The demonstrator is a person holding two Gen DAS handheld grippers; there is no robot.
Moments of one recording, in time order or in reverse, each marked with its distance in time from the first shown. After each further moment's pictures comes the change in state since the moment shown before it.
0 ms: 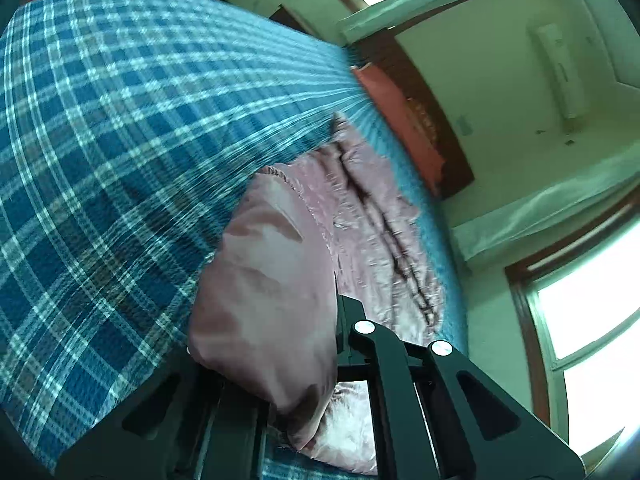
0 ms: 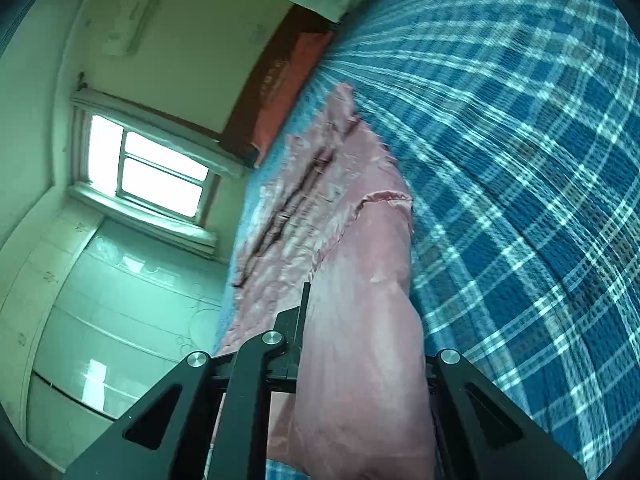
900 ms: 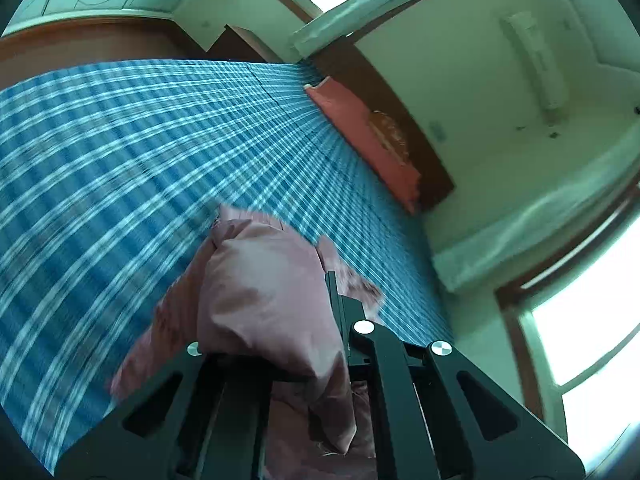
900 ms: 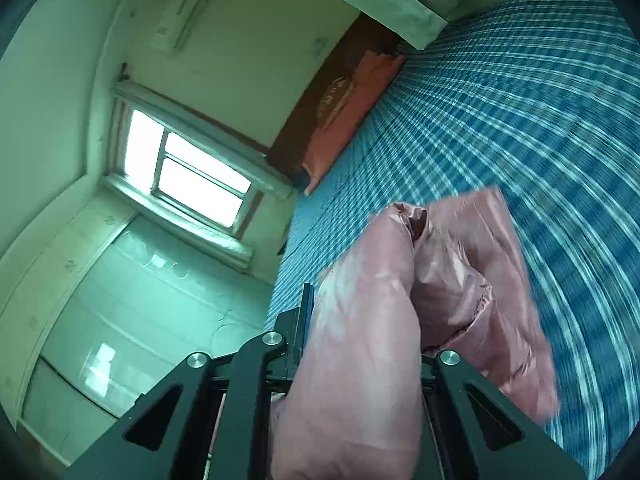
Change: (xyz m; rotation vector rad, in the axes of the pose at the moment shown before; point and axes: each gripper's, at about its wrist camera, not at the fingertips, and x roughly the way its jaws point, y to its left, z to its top) left arm 0.137 -0.124 0.153 0.109 -0.036 -0.025; right arm 0.138 0.087 0.180 -0.102 -0.041 0.083
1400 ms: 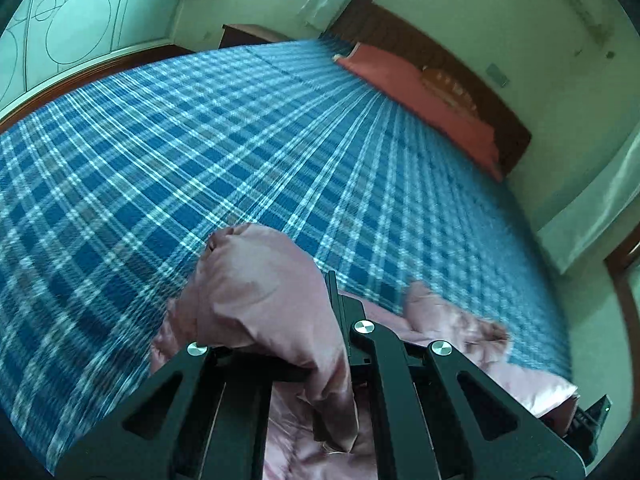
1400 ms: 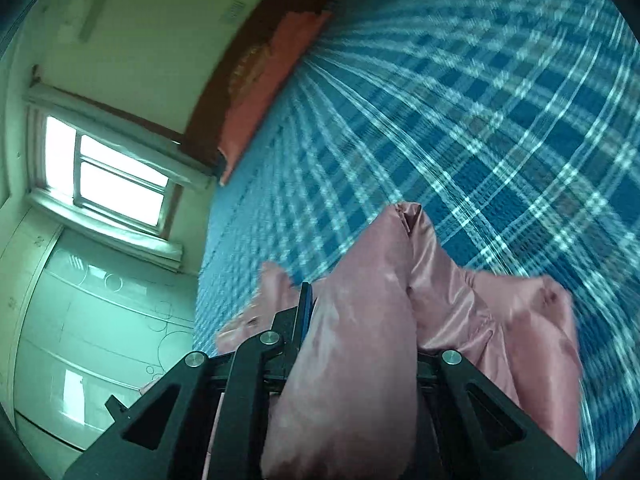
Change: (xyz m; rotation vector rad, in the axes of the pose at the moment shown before) left arm 0.224 0.003 0.044 0.217 0.062 0.301; right arm 0.186 -0.099 0.071 0.124 0.130 -0.220
